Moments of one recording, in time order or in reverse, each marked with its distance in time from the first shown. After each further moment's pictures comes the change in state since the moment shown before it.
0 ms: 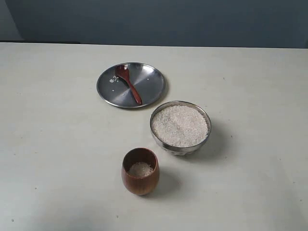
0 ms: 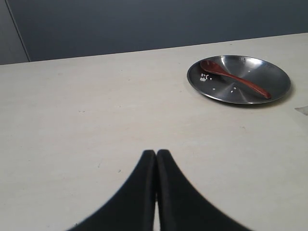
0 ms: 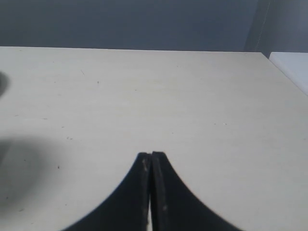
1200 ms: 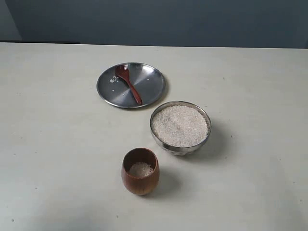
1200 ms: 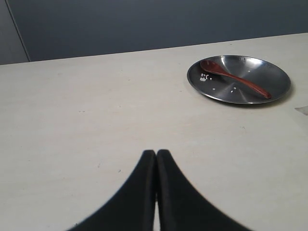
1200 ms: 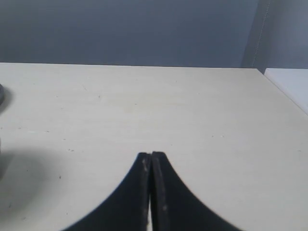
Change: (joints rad) left arm 0.000 0.000 0.000 0.000 0.000 0.000; right arm 0.000 -0.140 0.000 0.000 0.079 -0.002
